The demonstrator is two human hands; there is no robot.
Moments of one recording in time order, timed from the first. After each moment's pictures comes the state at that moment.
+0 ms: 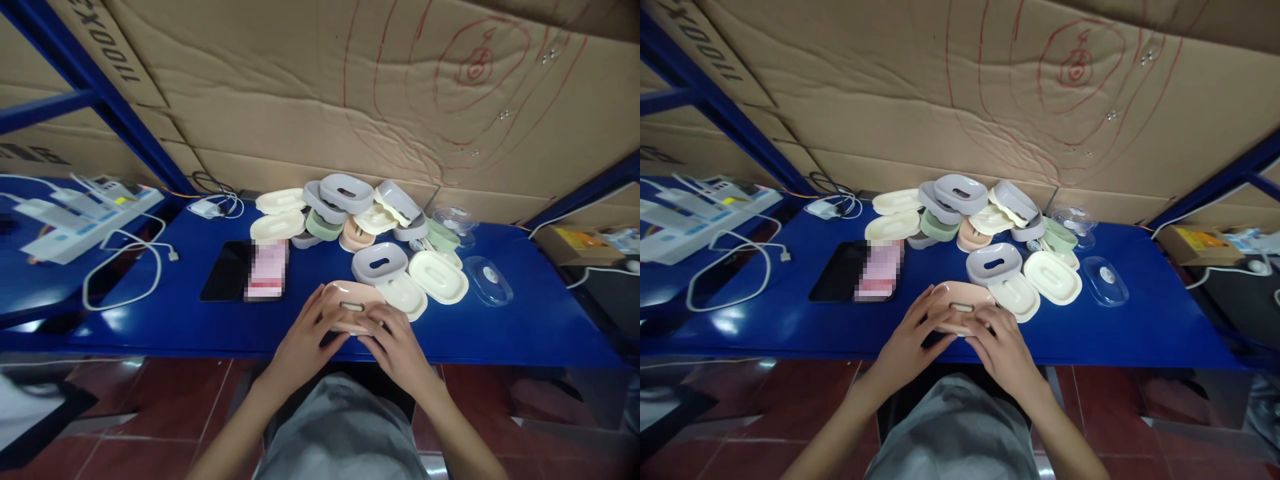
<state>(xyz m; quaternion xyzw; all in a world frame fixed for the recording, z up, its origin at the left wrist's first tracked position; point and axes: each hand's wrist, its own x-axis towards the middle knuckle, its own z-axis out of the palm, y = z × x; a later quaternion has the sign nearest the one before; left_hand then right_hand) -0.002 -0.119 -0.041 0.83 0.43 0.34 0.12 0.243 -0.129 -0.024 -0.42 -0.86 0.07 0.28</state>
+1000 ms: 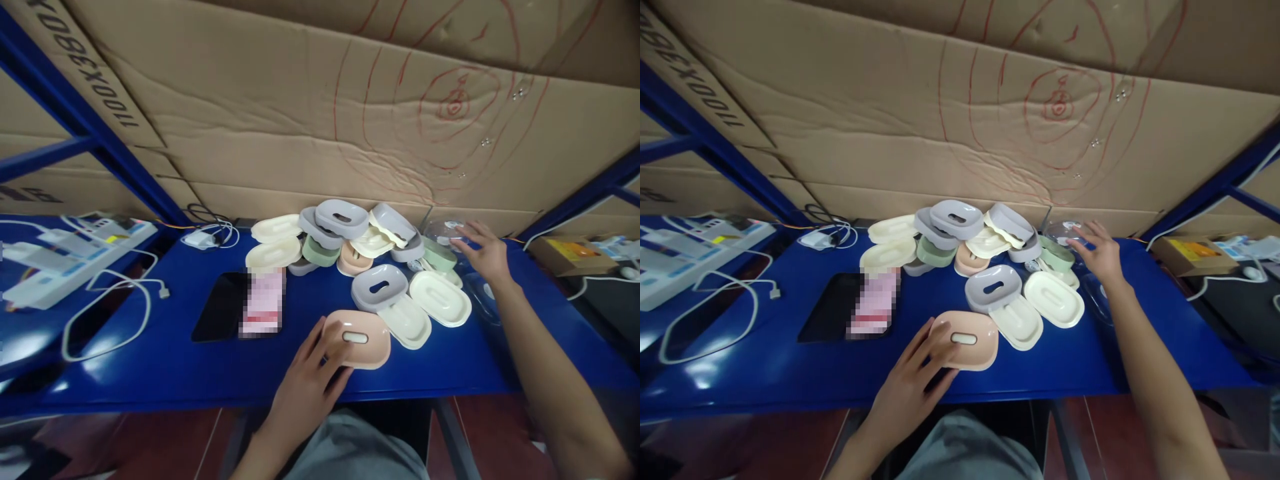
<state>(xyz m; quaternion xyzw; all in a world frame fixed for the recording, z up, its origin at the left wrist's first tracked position) -0.001 -0.120 -0.037 0.86 0.42 0.30 0.05 0.477 0.094 0.014 -0.60 -0.70 -0.07 0.38</state>
